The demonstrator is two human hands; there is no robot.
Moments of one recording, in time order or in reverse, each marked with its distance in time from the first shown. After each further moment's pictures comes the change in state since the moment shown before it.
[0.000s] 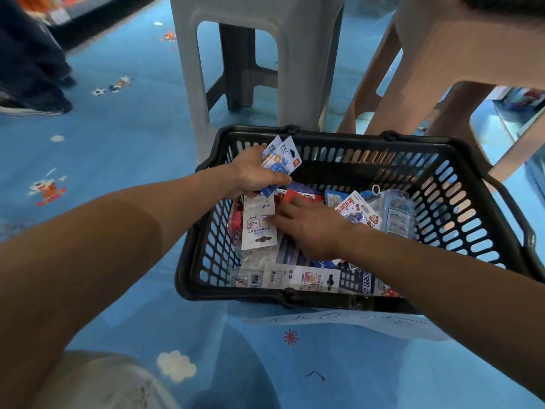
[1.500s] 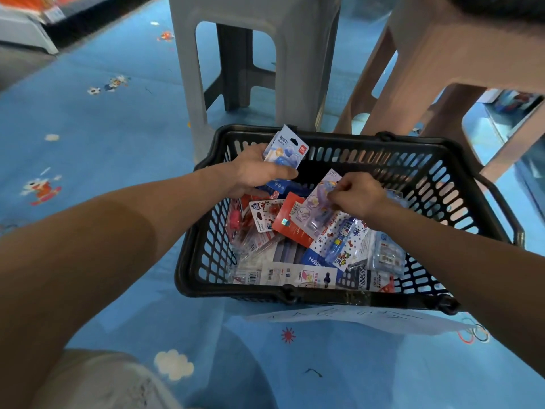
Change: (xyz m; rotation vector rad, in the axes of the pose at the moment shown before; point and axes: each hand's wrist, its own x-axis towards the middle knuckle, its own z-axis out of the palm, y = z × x) left_hand -0.007 0.006 0.005 -0.207 -0.087 -0.002; right_hand -0.027 0.062 -0.002 1.046 0.323 0.968
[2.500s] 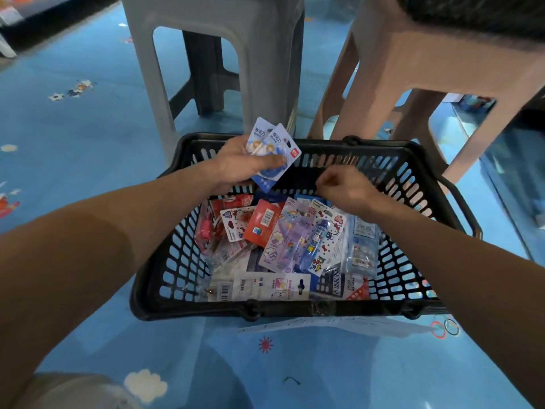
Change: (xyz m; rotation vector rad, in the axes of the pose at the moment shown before) left_hand 0.021 0.026 0.023 -0.114 0.019 0.165; right_hand 0.007 0.005 -0.045 -0.063 -0.091 -0.171
